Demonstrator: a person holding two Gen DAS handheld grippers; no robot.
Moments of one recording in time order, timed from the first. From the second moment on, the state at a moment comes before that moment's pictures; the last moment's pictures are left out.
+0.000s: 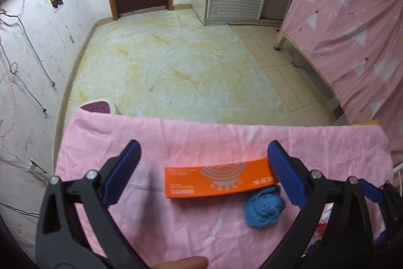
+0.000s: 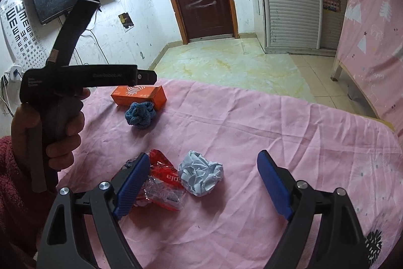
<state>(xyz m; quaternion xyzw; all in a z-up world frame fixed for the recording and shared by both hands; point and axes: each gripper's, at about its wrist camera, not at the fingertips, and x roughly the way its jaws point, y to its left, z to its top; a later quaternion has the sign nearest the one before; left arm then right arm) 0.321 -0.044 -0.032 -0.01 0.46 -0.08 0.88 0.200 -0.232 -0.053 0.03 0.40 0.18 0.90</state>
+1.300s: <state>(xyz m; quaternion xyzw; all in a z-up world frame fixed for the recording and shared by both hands) 0.310 -0.047 -0.035 -0.07 0.46 -0.13 0.88 0.205 -0.212 -0.058 0.00 0.42 0.18 0.89</state>
